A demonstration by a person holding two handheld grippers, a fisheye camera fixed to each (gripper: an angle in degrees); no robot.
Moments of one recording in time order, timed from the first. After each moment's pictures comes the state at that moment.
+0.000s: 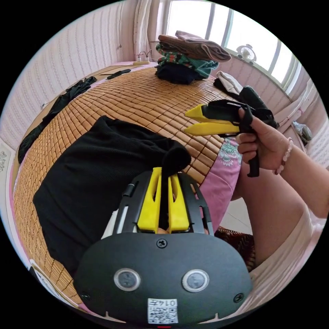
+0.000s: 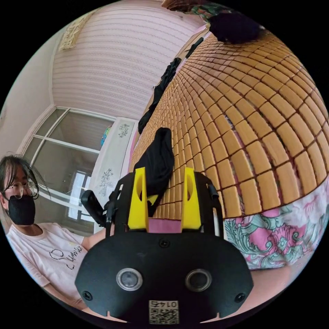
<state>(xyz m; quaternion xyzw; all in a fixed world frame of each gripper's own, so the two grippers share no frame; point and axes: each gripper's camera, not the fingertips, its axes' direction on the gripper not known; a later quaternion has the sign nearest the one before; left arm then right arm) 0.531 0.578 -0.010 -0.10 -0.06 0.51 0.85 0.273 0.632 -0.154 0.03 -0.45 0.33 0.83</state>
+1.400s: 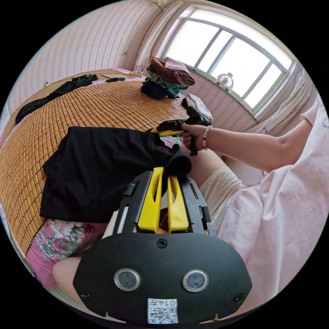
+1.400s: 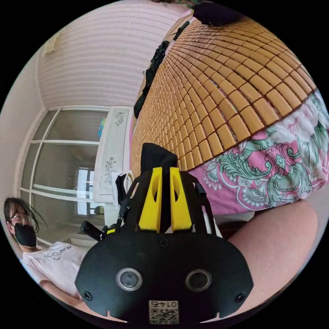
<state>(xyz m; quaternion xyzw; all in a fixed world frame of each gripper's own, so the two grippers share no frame) 0.469 0.628 -0.247 -0.10 0.08 0.44 0.89 0.288 0.644 -0.197 -0.04 -0.48 0.33 0.81</state>
